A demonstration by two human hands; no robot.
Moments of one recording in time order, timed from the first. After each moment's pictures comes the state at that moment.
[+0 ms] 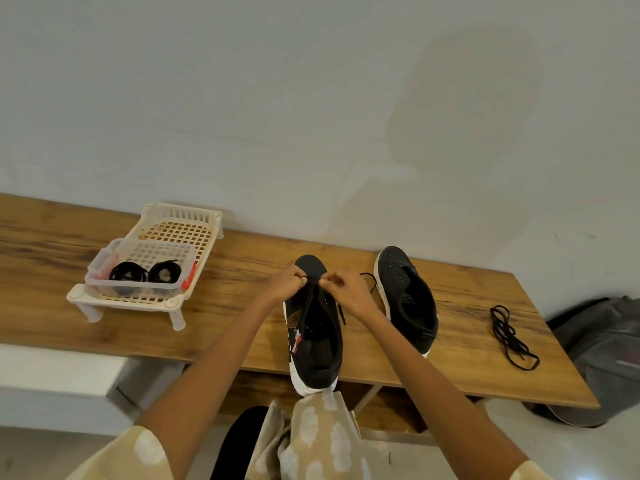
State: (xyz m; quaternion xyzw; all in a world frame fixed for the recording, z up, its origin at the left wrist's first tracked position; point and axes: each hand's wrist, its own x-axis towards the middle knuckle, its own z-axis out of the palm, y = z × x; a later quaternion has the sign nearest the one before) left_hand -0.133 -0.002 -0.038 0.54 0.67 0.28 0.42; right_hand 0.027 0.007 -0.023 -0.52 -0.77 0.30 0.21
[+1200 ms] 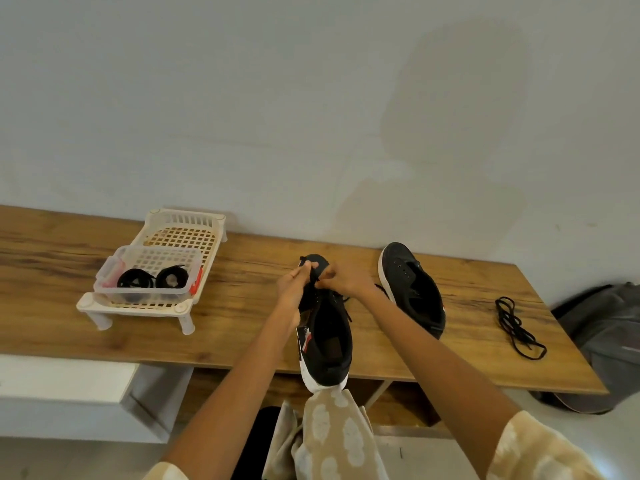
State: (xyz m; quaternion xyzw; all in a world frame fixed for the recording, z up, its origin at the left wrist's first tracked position) left_hand -0.110 -0.027 -0.042 0.21 0.54 0.58 0.58; right_hand 0.002 0.021 0.008 -0.53 -0.80 0.27 0.02
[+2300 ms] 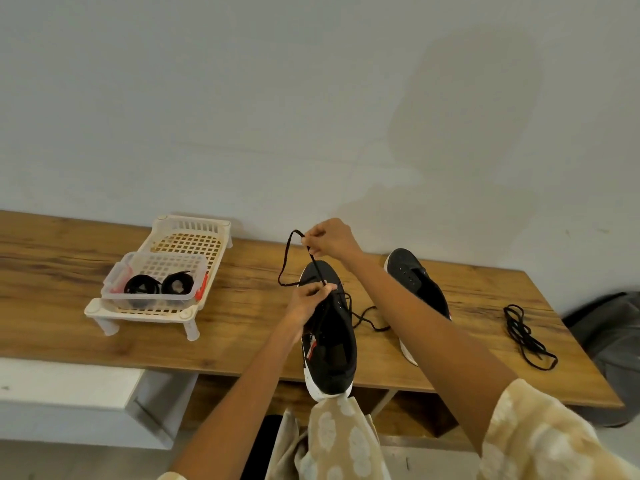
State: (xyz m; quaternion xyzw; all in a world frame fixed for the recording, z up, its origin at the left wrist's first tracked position) left_hand -0.105 -0.034 -0.047 0.33 0.54 0.52 0.57; right_hand -0.043 0.041 0.064 -0.52 -0.72 0.39 0.24
